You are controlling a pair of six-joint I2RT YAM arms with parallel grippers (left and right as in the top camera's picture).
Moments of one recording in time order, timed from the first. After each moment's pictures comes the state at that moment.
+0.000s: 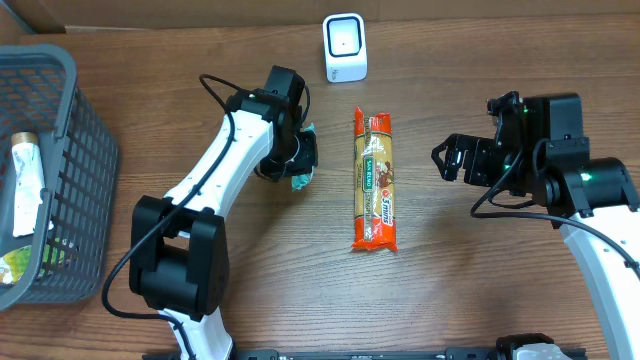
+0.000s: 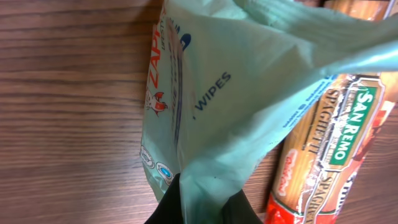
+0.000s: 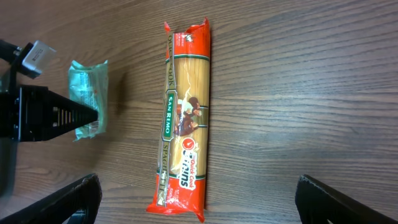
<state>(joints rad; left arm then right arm) -0.31 1.93 1.51 -1.01 0.20 -0.41 0.11 1.28 1.20 -0.91 -0.33 0.28</state>
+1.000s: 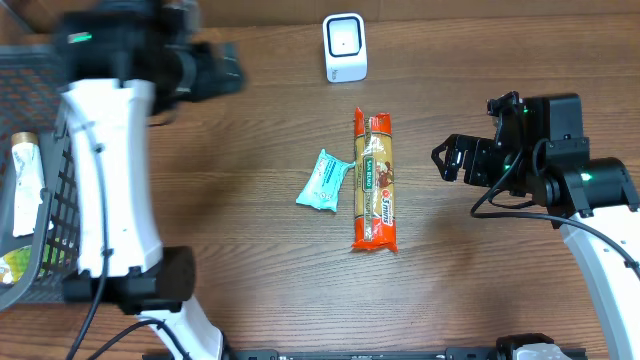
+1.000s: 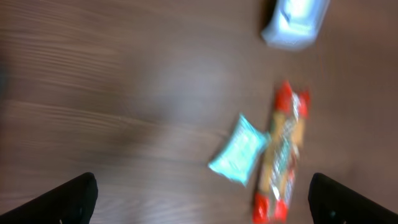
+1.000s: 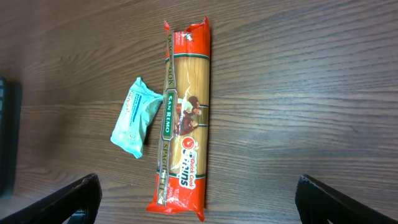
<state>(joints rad) 0.06 1.92 2.48 -1.68 0.17 -0.26 0.11 1.28 1.20 -0.92 -0.33 0.28</state>
